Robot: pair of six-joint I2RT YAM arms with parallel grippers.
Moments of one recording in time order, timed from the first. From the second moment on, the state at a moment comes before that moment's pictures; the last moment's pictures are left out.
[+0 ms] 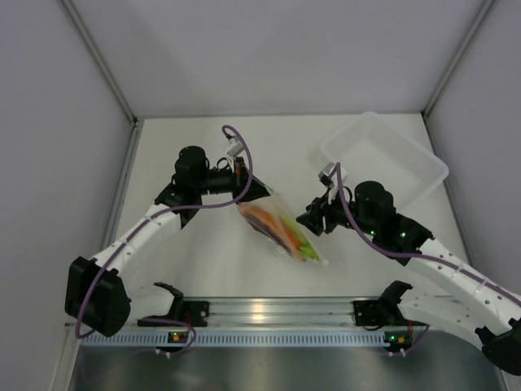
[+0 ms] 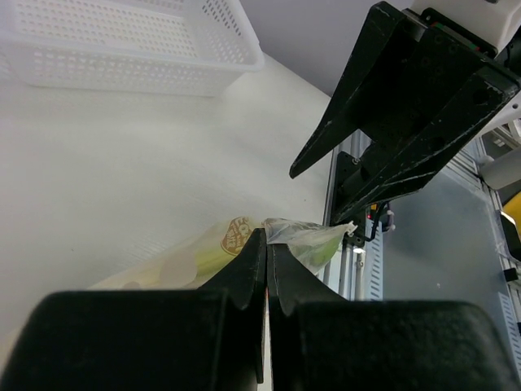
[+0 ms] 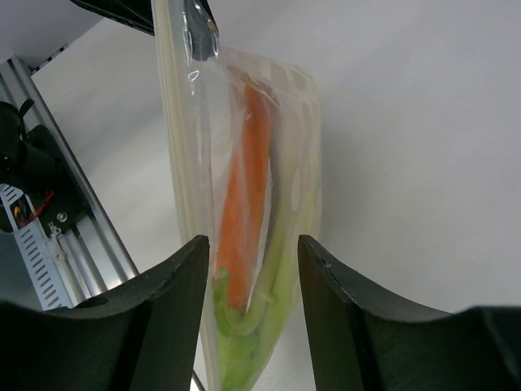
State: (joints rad) left arm -0.44 1.23 0.91 0.16 0.95 -0.36; right arm 0.75 0.87 0.79 -0.27 -0.23 0.14
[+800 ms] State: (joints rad) left arm -0.44 1.27 0.91 0.17 0.98 -0.37; right arm 0.75 0.89 0.79 -0.26 -0.35 0.11
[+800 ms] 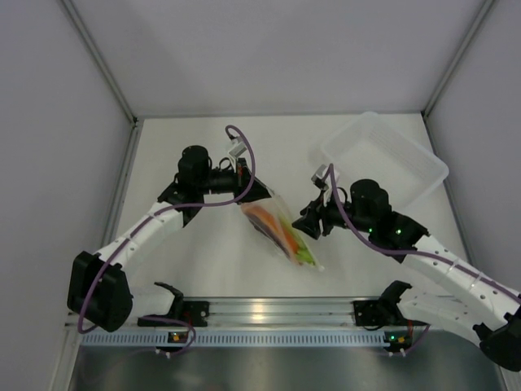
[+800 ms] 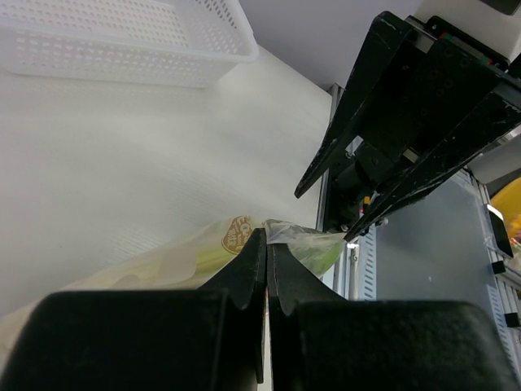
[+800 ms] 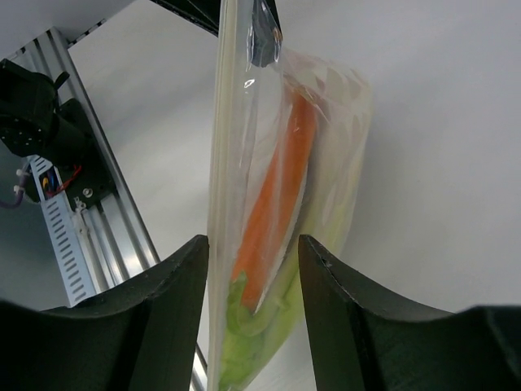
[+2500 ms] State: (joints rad) left arm -0.95 1.28 1.06 -0.16 -0.23 -0.50; right arm 0.83 1.09 0.71 -0.03 0.32 0.81
